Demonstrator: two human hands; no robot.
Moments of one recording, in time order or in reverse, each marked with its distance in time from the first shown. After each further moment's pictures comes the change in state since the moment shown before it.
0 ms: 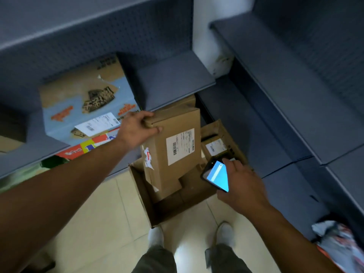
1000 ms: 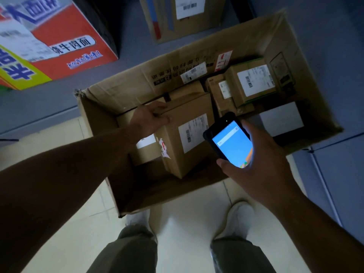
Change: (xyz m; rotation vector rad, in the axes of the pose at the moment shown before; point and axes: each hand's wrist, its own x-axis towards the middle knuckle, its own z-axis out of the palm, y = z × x) left_hand 0.059 -0.352 0.396 -0.143 -0.264 -0.293; right_hand 0.125 0.046 0.356 0.435 -0.048 0.004
